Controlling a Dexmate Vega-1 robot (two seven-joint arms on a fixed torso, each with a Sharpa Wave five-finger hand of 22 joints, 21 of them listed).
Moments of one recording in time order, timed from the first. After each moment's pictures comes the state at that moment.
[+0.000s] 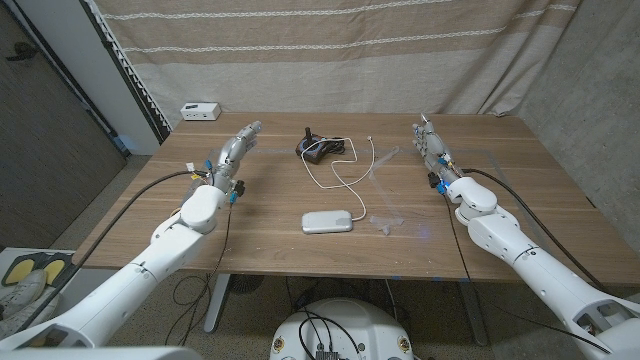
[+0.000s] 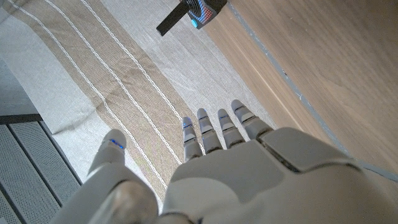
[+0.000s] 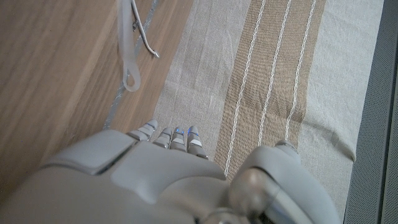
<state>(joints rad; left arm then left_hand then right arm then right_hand) 0.99 0.68 0.34 -1.58 -0.32 -0.22 0.28 0.12 -0.16 0.47 -0.14 0.33 0.24 -0.12 0.20 0.19 0.28 -0.11 0.20 0.19 0.14 -0.04 0.17 0.17 0.19 -0.04 0.18 0.17 -0.86 -0.56 -0.38 -1.38 0.61 0.26 0.00 0.26 0.05 -0.28 0.04 0.53 -0.02 0.06 0.19 0.18 -0.08 0.03 0.21 0.18 -0.17 -0.02 0.18 0.18 -0.10 0.00 0.19 0.18</state>
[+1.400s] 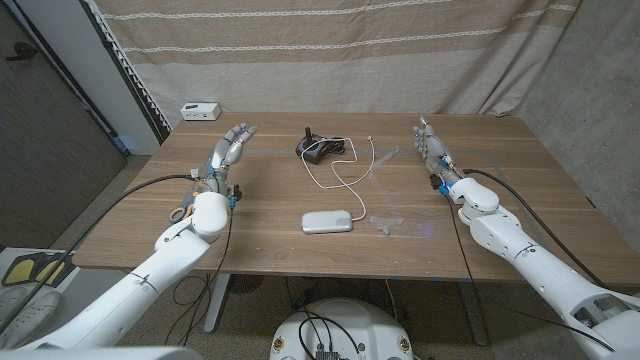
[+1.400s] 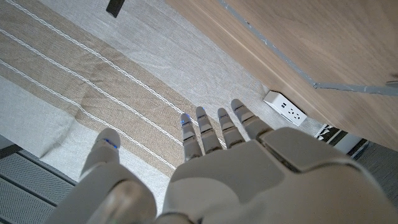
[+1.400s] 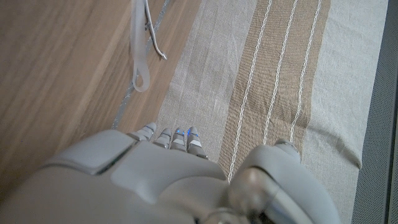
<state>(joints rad) 1.07 0.68 0.32 -1.72 -0.07 0.00 0.57 0.13 -0.16 0.45 -0.15 0.35 0.29 -0.16 0.21 0.19 0.29 -0.11 0.21 0.19 0.16 -0.04 0.18 0.17 0.20 -0.04 0.19 0.17 -0.83 -0.55 -0.39 -1.30 0.59 0.27 0.04 0.28 0.05 -0.29 0.03 0.54 -0.04 0.05 0.19 0.18 -0.11 0.01 0.20 0.18 -0.17 -0.03 0.17 0.18 -0.16 0.00 0.18 0.18</state>
